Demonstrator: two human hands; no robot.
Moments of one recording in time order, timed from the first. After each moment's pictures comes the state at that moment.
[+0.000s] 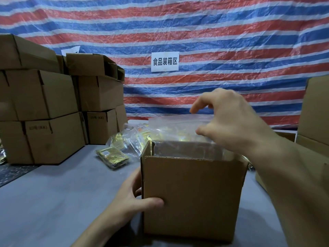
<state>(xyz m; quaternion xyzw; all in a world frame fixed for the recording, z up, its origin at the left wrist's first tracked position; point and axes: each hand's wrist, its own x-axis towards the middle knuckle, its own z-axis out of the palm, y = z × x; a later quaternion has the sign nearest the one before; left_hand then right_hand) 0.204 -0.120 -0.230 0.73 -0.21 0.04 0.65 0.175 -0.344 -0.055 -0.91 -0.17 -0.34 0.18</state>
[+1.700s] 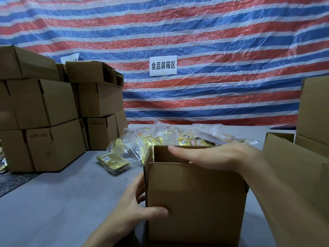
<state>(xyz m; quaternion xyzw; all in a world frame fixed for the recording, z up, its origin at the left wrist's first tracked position) 0.213 -0.119 -0.242 0.73 -0.21 0.02 0.65 0.204 -0.340 -0.081 -0.94 -0.04 0.23 0.25</state>
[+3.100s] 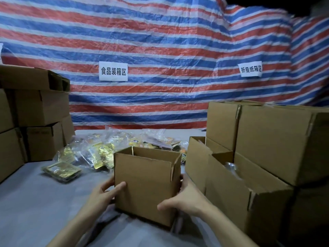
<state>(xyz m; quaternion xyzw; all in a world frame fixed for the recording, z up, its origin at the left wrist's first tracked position) 0.201 -0.157 -0.227 0.69 -0.15 -0.03 0.71 0.106 -0.408 -0.185 -0.84 0.08 -0.06 0.53</state>
